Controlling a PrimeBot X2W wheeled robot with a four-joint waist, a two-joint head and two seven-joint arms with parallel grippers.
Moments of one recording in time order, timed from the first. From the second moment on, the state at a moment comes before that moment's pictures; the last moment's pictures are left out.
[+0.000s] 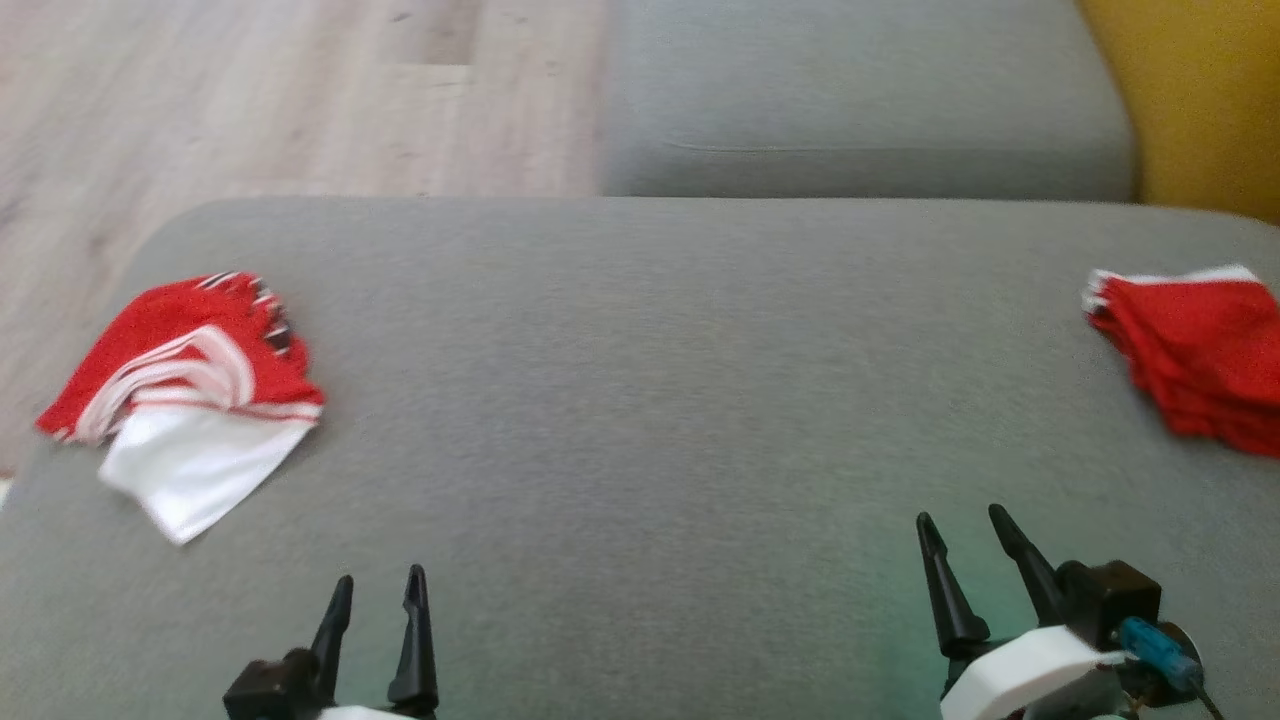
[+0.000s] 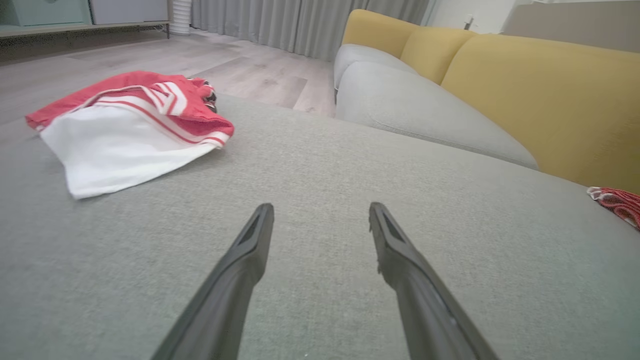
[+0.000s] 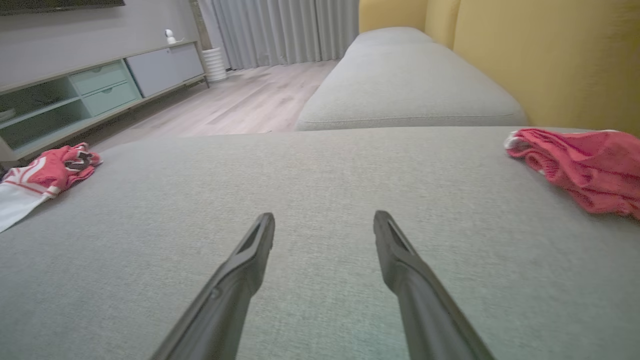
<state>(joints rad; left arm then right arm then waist) 0.07 0.22 -0.41 0.27 -0.58 0.14 -0.23 0.10 -0.05 0.09 0.23 0.14 0.13 -0.08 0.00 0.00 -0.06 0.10</state>
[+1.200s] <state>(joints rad) 0.09 0.32 -0.34 0.16 -0.59 0.19 -0.21 0.09 -0.05 0.14 0.23 0.15 0.13 -0.09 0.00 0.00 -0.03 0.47</state>
